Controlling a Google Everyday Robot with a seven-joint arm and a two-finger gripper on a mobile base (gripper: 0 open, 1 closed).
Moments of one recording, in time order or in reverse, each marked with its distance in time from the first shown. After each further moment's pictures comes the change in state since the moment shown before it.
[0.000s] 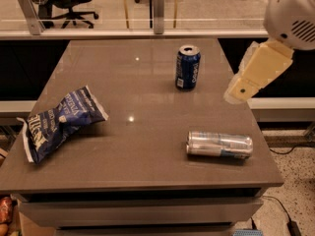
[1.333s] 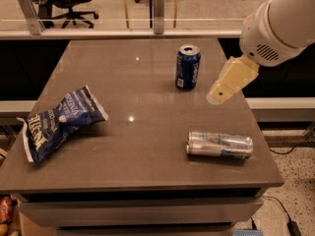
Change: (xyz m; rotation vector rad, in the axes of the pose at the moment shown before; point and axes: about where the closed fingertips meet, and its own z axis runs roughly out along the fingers) arm 0.007 -0.013 0.077 -0.031 -0.052 0.079
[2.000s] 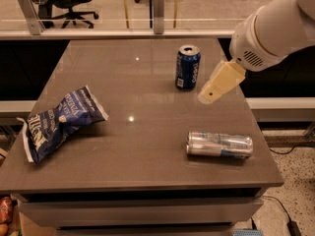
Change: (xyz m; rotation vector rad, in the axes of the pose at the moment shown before) arm -0.002 -0.006 0.033 -0.002 -0.041 0.035
